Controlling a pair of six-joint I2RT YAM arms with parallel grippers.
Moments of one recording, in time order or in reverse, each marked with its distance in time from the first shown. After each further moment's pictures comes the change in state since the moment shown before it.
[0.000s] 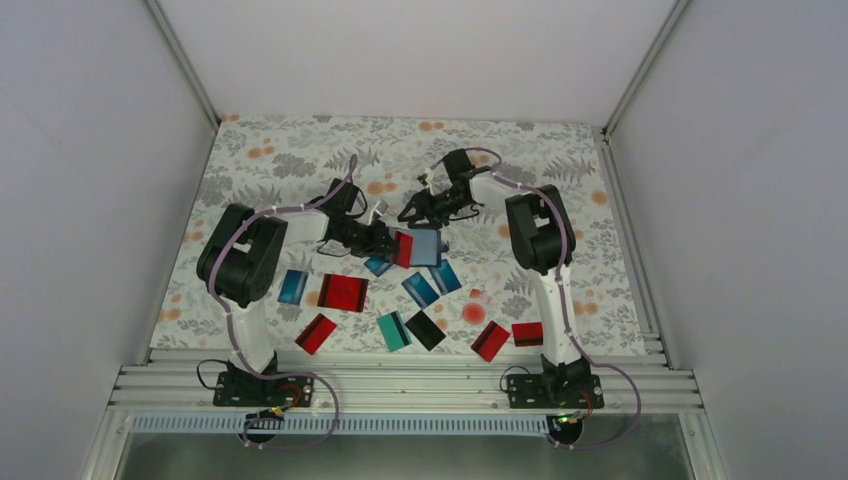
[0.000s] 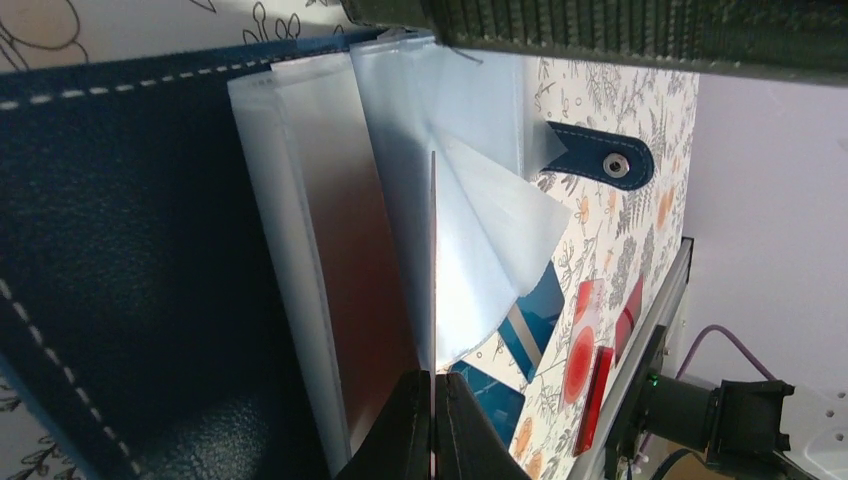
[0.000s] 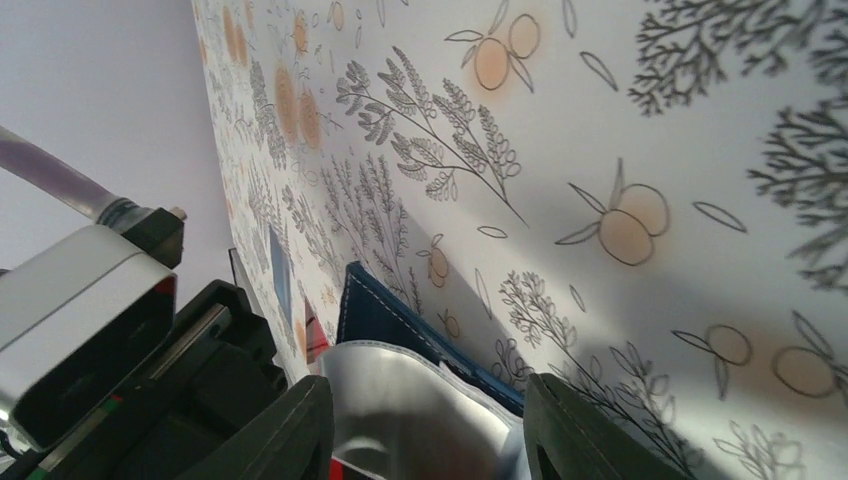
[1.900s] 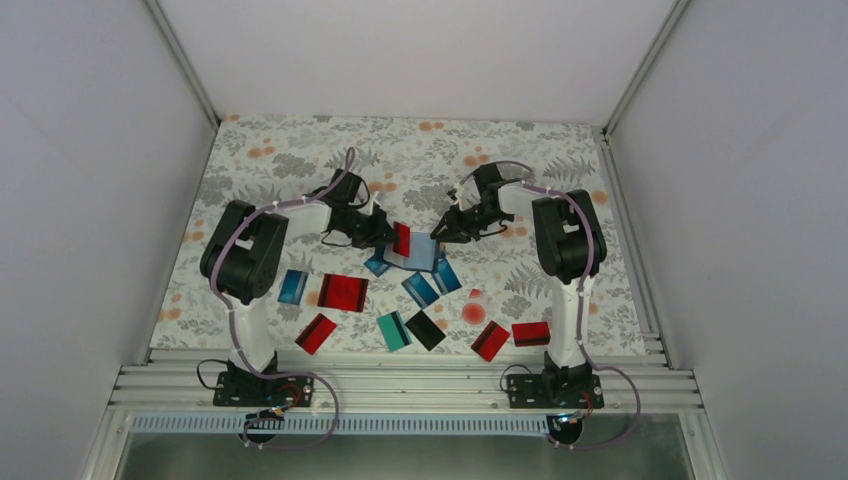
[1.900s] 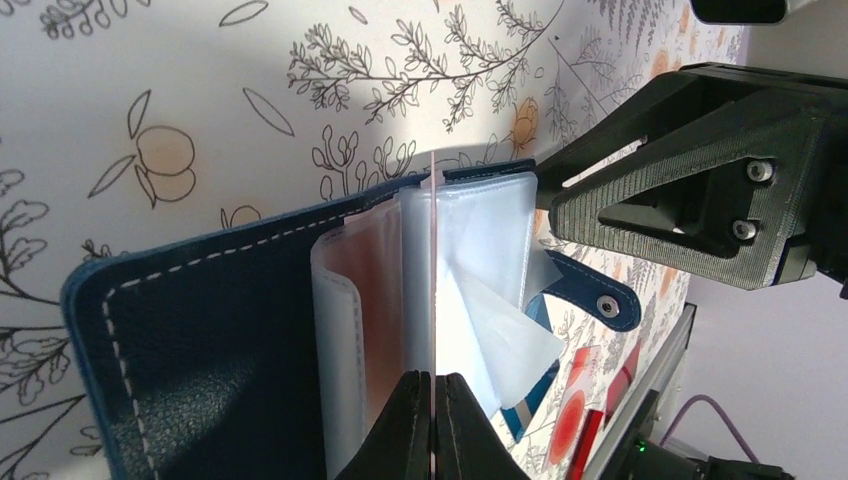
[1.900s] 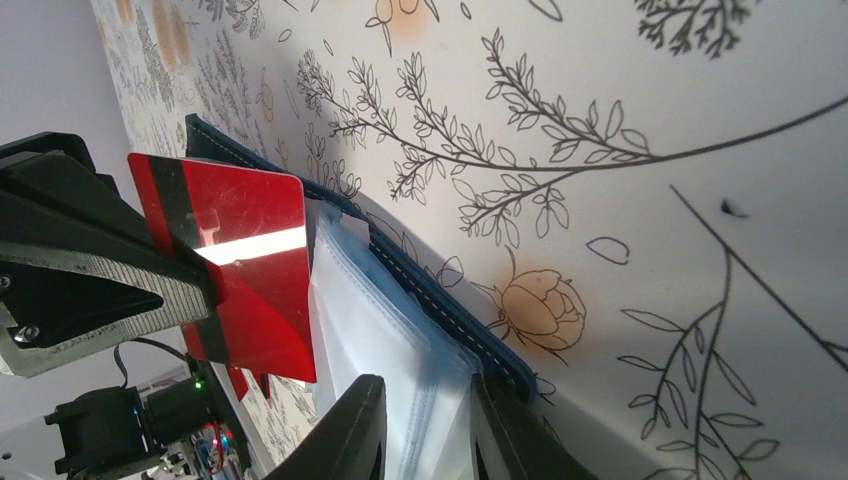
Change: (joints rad) left arm 0.001 0.024 0.090 -0.040 -0.090 -0.118; right arm -0.102 -0.197 -0.317 -0.030 0.116 -0.153
